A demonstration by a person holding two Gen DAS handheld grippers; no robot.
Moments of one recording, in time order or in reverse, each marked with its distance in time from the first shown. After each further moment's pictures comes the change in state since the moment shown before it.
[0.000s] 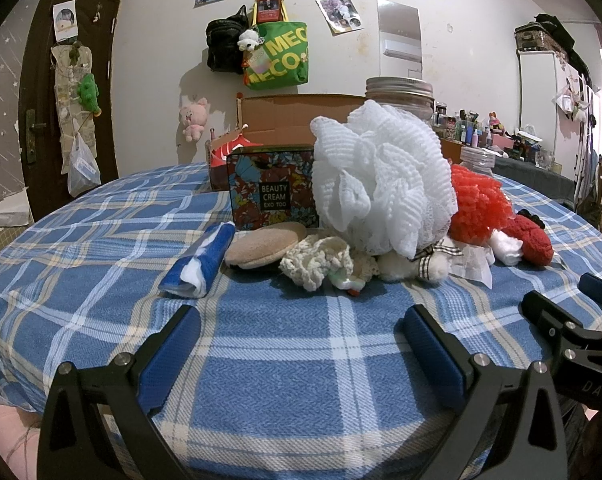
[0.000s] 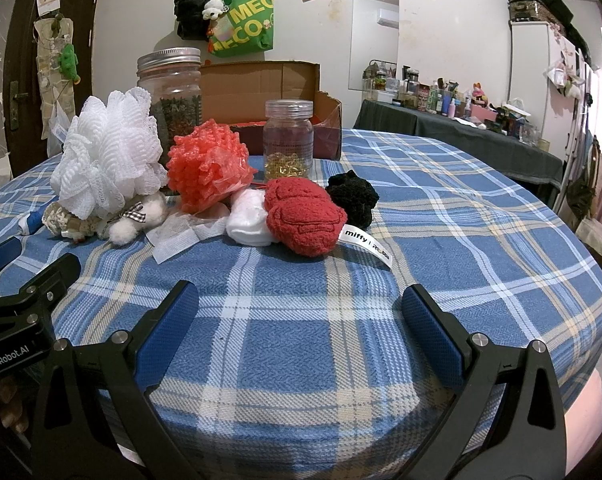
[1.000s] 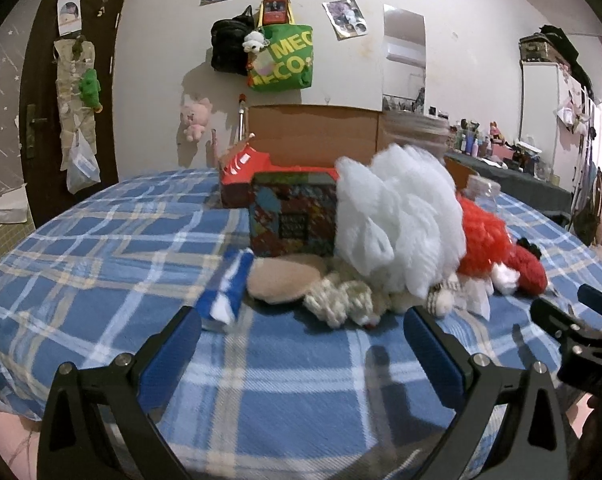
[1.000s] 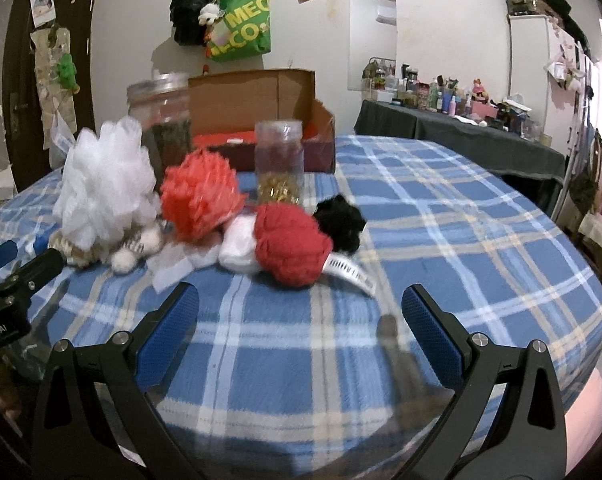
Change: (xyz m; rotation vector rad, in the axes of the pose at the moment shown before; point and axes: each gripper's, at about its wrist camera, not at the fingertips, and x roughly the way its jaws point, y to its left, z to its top) left arm -0.005 0.017 0.023 -0.028 -0.005 -0.012; right arm -0.005 -0.012 0.021 0.021 -0.006 0.017
